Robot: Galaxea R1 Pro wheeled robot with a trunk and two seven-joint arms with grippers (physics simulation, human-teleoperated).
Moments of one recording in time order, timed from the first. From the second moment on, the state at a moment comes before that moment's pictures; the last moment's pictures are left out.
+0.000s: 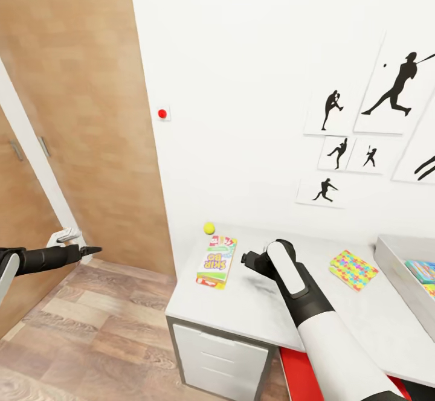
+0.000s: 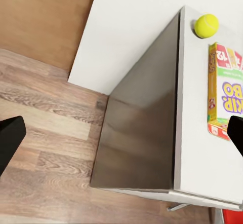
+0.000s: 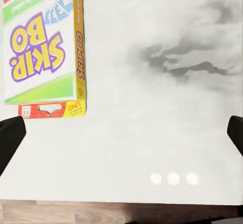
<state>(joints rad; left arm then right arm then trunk) -0.69 0.50 0.23 -1.02 0.17 0.92 -0.70 -0.74 0.12 0.17 -1.05 -1.00 0.82 -0.87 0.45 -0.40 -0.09</state>
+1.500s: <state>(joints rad) -0.69 0.50 0.23 -1.02 0.17 0.87 -0.70 -0.91 0.13 0.18 -0.94 -1.01 0.87 -1.01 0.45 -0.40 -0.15</state>
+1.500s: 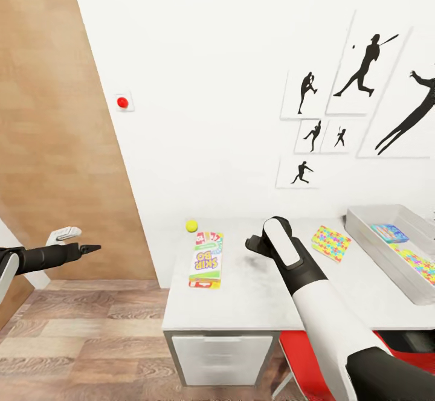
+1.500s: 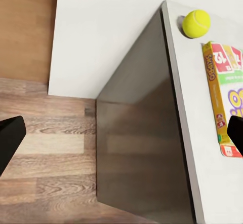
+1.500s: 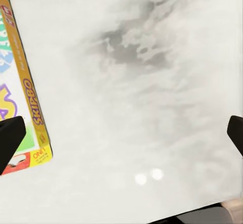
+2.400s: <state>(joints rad) -0.69 0.50 0.23 -1.02 0.17 0.87 -0.70 -0.91 0.13 0.18 -0.94 -1.01 0.87 -1.00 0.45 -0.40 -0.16</state>
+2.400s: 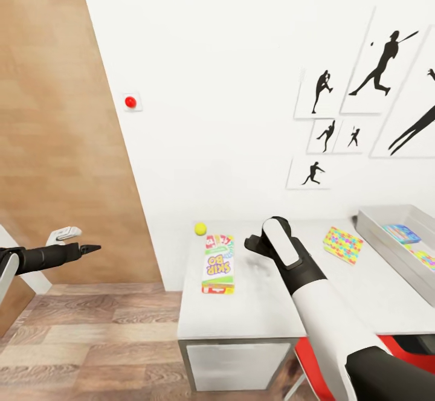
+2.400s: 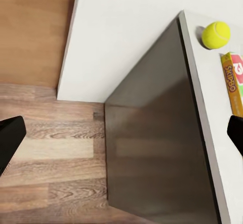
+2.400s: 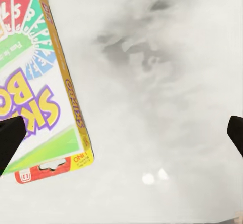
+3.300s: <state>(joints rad) -0.69 0.50 0.23 -1.02 0.17 0.87 -0.70 -0.91 0.13 0.22 -0.94 -1.02 0.86 -1.00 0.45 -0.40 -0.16</state>
